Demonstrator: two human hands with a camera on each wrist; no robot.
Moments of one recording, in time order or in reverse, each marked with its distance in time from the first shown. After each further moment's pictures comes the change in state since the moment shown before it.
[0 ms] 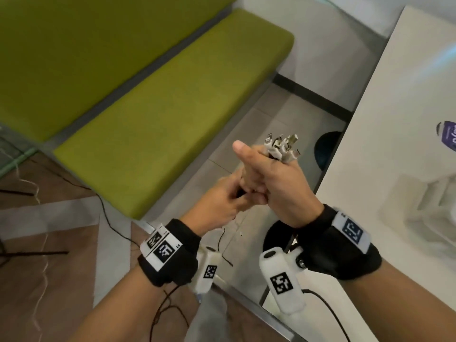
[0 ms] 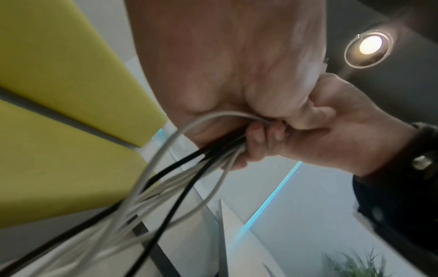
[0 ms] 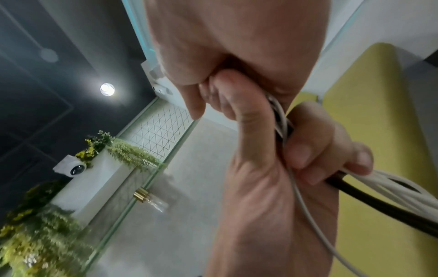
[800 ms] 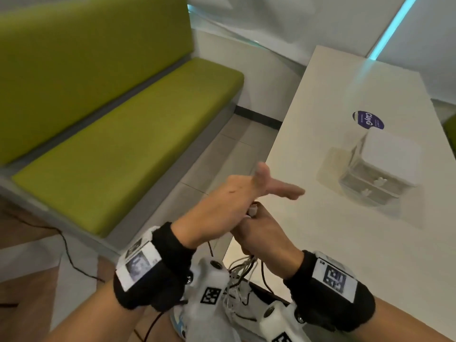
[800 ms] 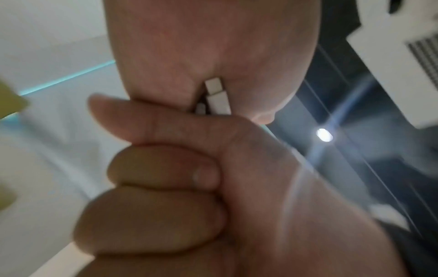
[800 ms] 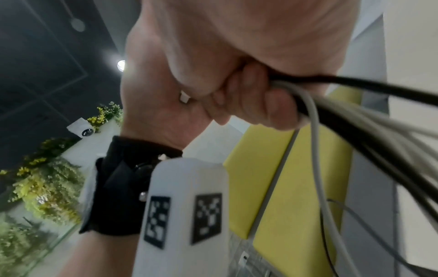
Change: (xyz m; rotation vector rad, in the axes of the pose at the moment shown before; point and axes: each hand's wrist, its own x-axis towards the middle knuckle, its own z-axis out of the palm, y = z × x) left_hand -0.085 0.049 0.136 0.193 -0.275 0.170; right_hand -0.178 0.076 -0.046 -0.333 0.048 0.039
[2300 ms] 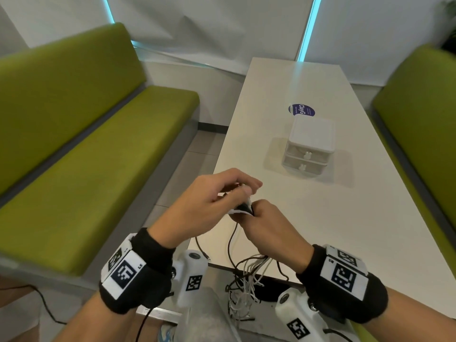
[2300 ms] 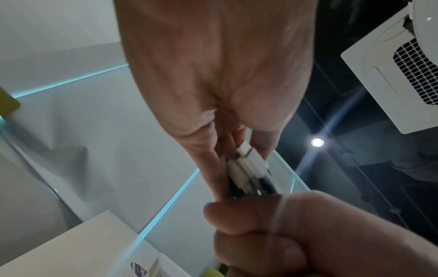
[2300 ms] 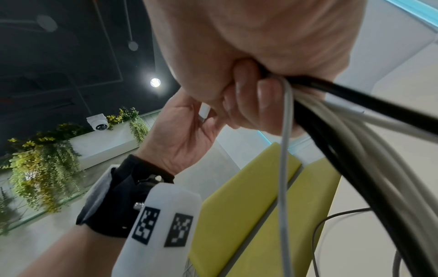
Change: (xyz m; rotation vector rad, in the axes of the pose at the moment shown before) left_hand 0.000 0.028 0.066 0.218 -0.036 0.151; right_hand -0.098 0.010 -0.071 -0.329 0.269 0.086
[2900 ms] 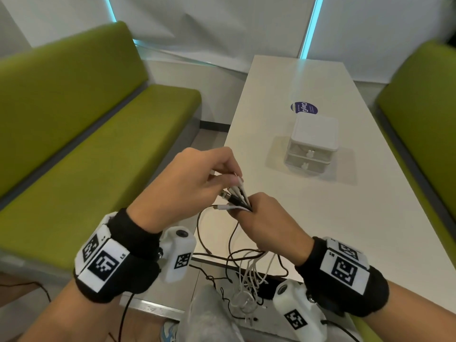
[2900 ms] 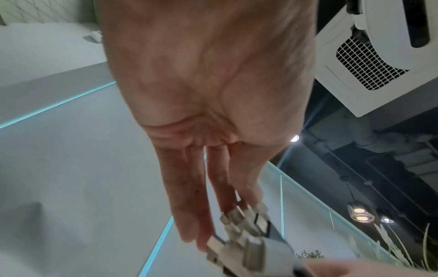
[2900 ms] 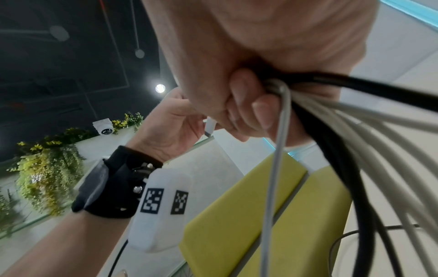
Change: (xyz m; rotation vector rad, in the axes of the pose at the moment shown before) left_hand 0.008 0.021 -0.030 0.335 0.064 0.056; right_hand 0.007 -0.006 -0.001 -0.126 0.002 -0.046
